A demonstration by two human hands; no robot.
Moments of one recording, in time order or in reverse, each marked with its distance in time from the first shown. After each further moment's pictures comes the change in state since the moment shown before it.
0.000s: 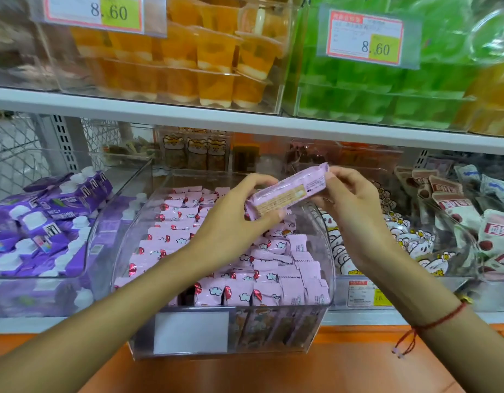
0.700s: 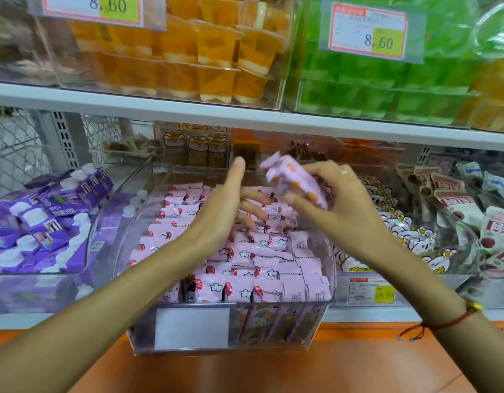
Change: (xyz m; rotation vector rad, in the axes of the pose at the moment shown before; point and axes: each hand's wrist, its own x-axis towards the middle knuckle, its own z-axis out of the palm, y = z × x) left_hand 0.008 0.006 -0.006 -0.310 0.034 -0.436; right_hand -0.007 -0.003 -0.007 -0.835 -0.278 -0.569
